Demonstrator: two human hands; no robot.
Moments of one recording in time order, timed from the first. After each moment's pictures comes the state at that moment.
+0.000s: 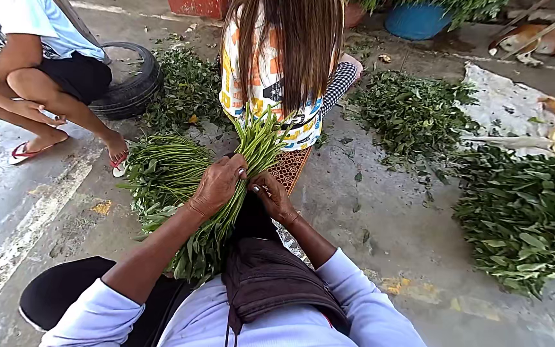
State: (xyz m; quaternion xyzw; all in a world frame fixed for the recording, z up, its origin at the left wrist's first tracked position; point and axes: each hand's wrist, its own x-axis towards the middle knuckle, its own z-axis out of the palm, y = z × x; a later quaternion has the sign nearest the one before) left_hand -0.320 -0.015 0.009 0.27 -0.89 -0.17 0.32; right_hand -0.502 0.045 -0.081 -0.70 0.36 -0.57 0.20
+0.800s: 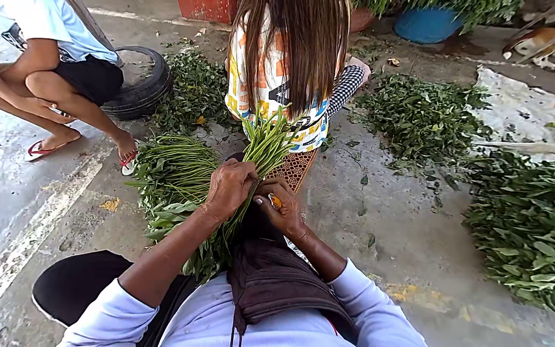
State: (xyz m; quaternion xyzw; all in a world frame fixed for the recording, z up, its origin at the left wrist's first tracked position) left_hand -0.330 0.011 0.021 0.31 -0.89 -0.12 0.30; right_hand -0.491 0.077 -0.059 -0.68 0.39 -0.60 0.13
